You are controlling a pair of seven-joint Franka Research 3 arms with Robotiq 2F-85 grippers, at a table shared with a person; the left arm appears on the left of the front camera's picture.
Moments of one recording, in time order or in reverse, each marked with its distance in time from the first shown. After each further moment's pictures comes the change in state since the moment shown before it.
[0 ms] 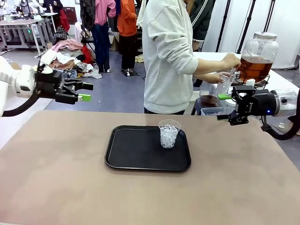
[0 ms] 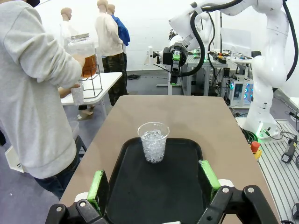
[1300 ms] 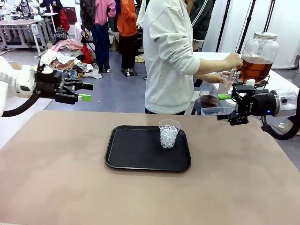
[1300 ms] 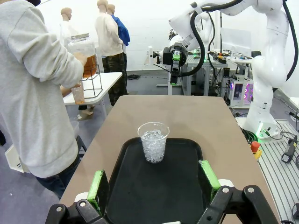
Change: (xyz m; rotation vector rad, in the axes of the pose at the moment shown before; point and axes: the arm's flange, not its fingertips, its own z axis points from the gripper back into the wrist) left arm 0.000 0.000 0.000 0.000 0.000 0.000; right arm 0.000 0.000 0.000 0.000 0.000 0.000
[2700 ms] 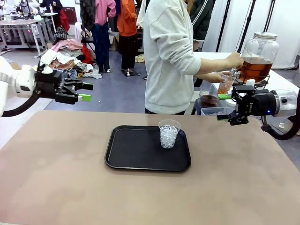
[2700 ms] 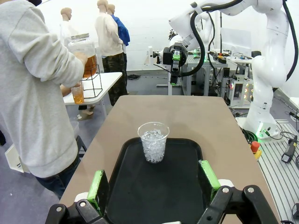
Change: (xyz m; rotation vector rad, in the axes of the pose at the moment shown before) left arm 0.000 0.000 0.000 0.000 0.000 0.000; right arm 0.000 0.000 0.000 0.000 0.000 0.000
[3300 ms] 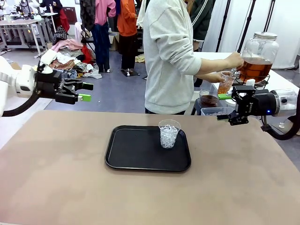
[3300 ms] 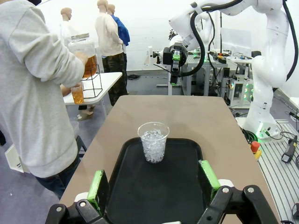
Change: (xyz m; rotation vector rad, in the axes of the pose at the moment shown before) left arm 0.000 0.000 0.000 0.000 0.000 0.000; right arm 0.000 0.000 0.000 0.000 0.000 0.000
